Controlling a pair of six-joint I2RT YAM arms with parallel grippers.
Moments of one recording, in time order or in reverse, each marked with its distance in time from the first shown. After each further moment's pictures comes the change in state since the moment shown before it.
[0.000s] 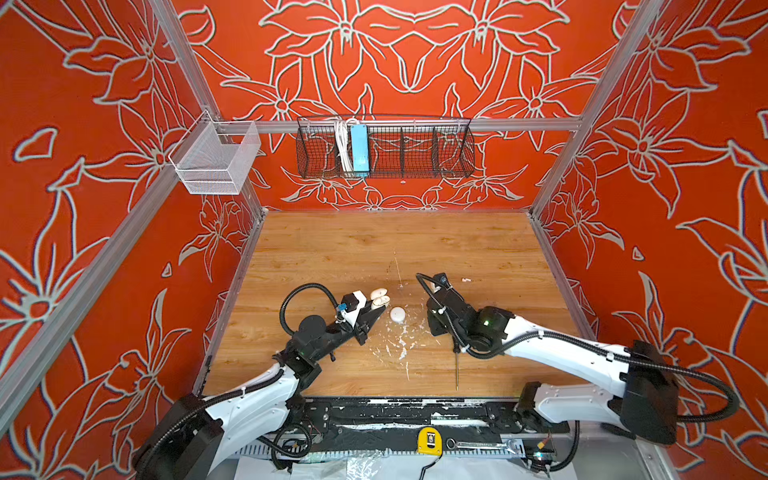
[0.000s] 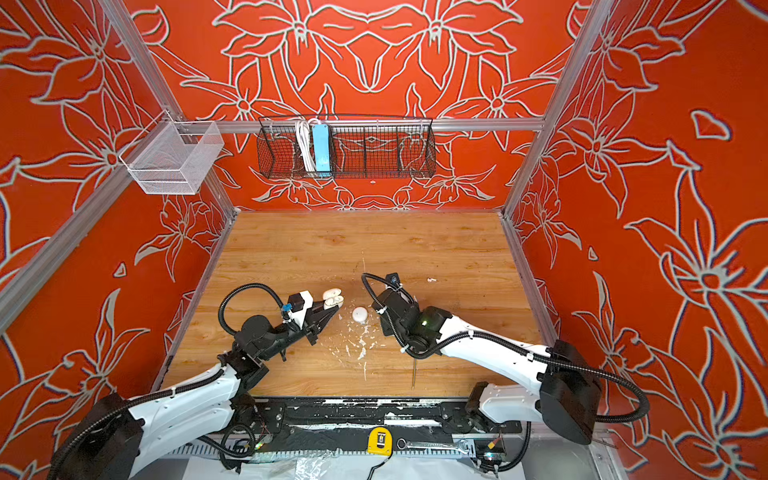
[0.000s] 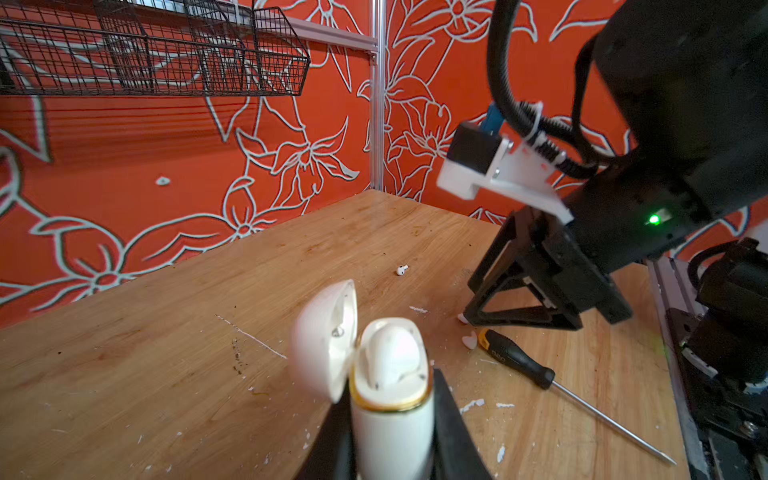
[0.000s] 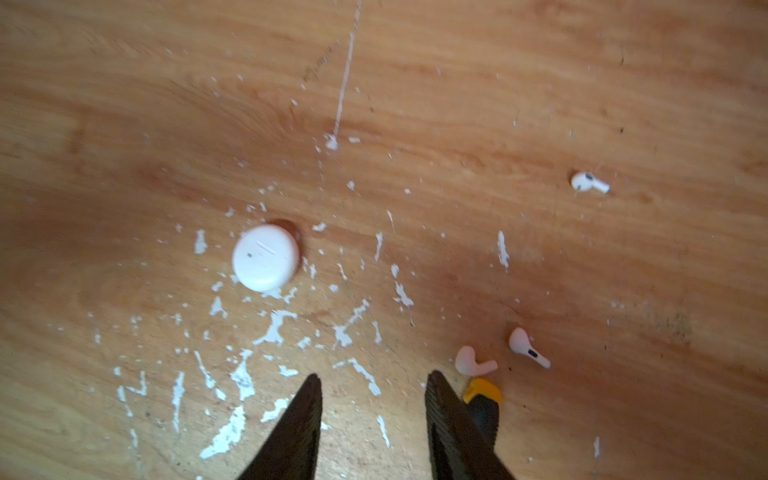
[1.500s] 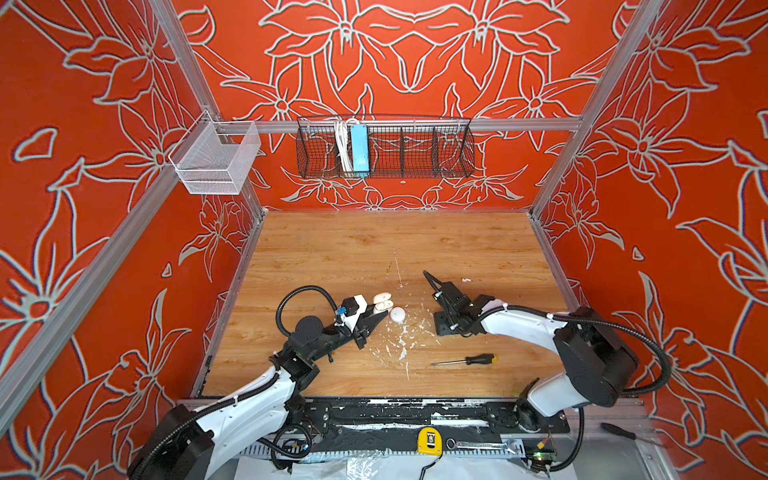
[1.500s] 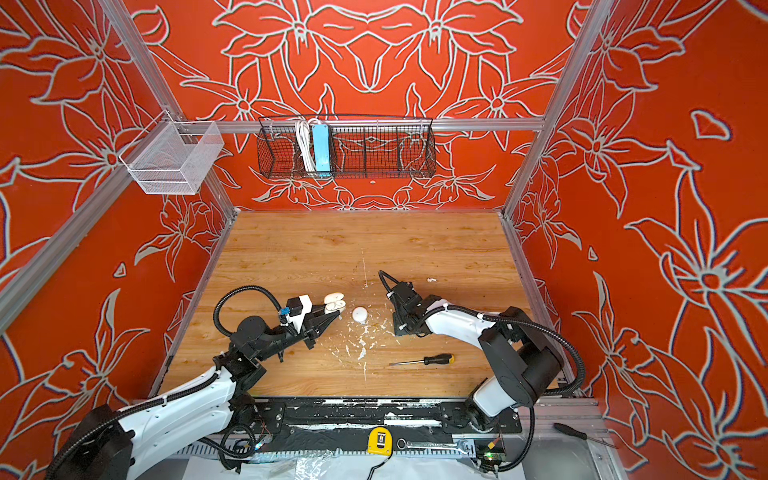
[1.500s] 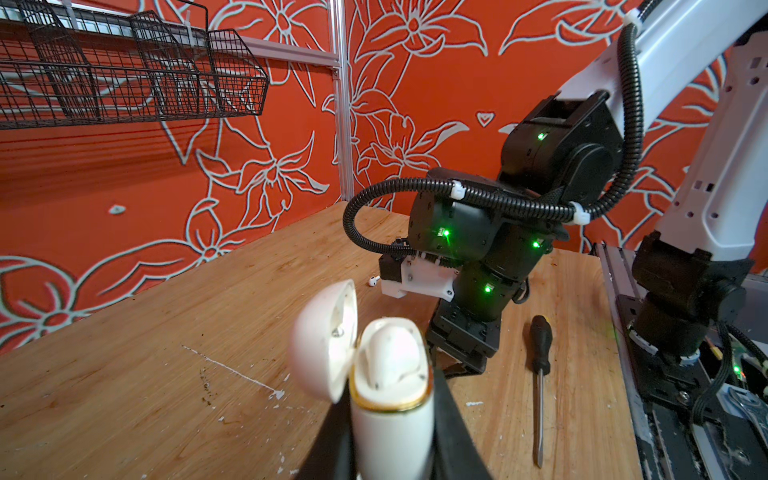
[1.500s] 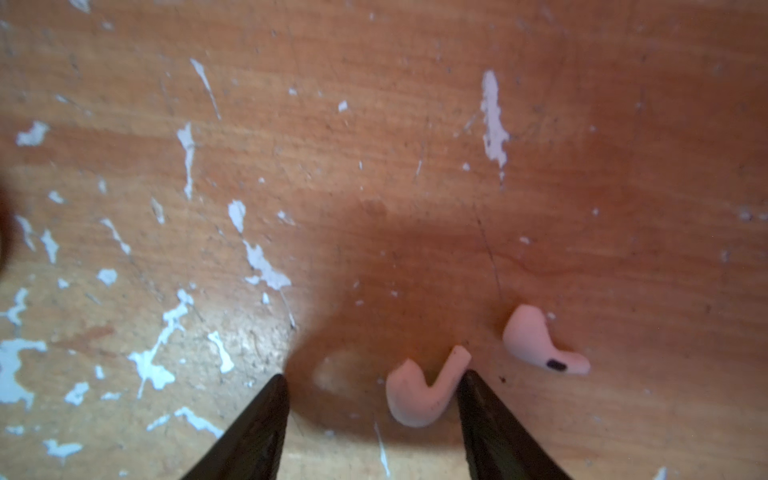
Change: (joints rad) left arm 0.000 -0.070 0.012 -0.063 0.094 0.025; right arm -0.230 0.281 -0.055 0.073 -0.212 -0.017
